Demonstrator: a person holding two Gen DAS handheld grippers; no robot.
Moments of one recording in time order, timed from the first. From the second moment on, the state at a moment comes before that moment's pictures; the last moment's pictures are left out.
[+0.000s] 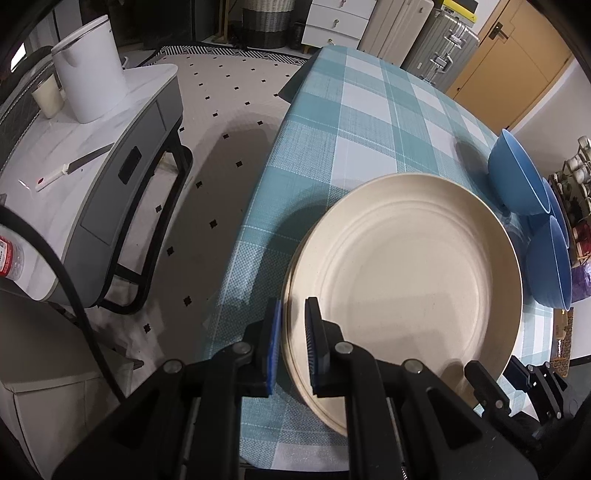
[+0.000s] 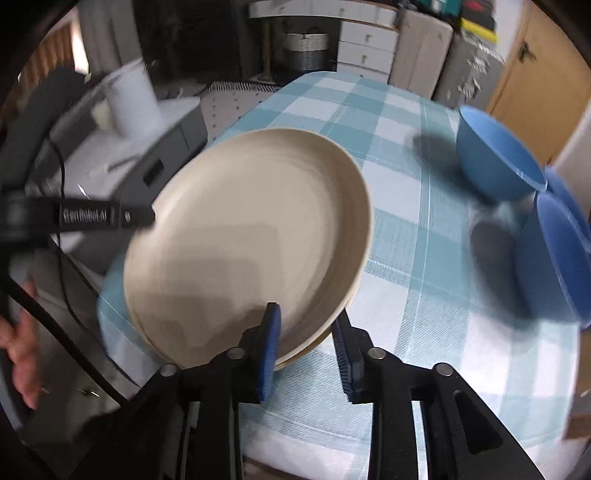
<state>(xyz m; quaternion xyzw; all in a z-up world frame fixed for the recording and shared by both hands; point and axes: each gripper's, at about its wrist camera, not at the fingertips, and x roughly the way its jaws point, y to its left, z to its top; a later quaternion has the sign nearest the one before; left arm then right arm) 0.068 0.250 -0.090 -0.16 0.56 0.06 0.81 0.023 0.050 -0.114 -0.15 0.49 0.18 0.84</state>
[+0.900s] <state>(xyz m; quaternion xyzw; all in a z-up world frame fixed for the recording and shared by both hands) 0.063 0.248 -0.082 -0.15 0.54 0.06 0.82 0.044 0.002 -0.105 -0.02 0.49 0.24 0.84</state>
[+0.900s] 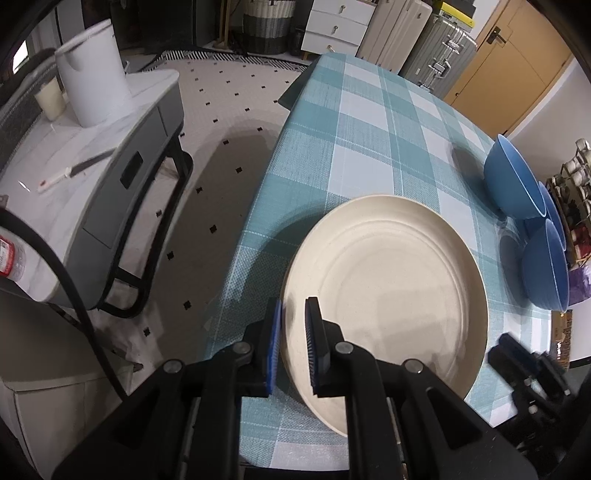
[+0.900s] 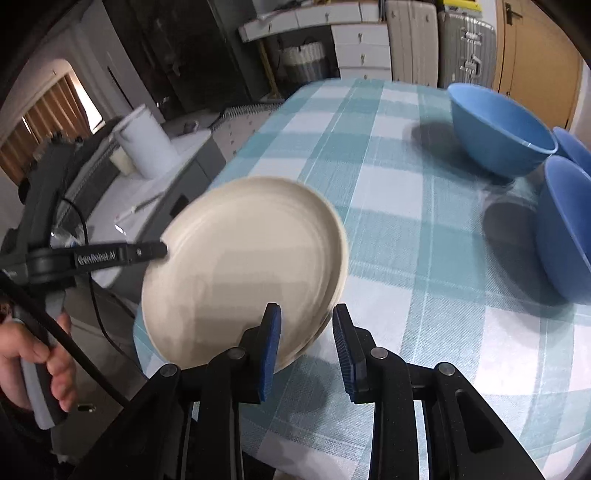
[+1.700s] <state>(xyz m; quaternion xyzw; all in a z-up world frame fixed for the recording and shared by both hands) 0.040 0.065 0.020 -0.04 0.39 -0.04 0.92 0.011 -0.150 -0.014 0.02 0.30 0.20 0.93</state>
